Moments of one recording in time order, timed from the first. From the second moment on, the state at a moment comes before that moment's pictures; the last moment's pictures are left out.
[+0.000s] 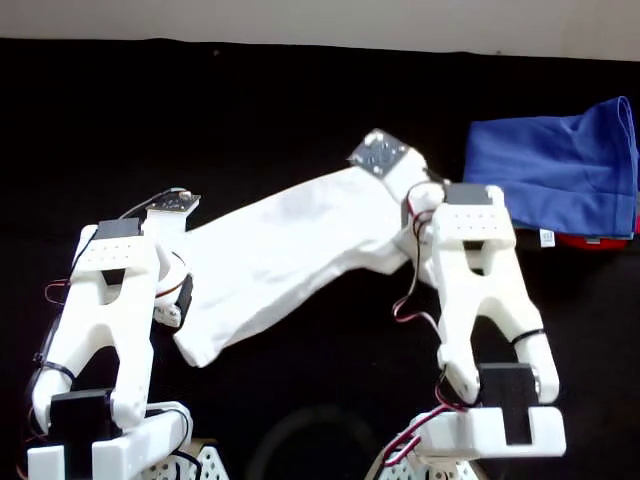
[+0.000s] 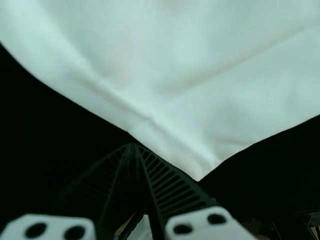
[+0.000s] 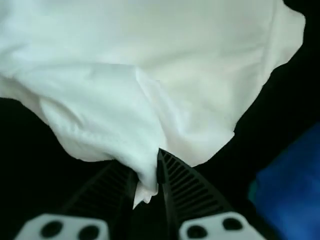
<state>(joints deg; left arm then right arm) -13.3 -14.3 43.2 72.0 -16.1 -7.6 -1.8 17.9 59.4 47.7</state>
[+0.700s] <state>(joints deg) -13.3 -14.3 43.2 72.0 -16.1 -11.4 41.8 -37.8 71.2 32.6</state>
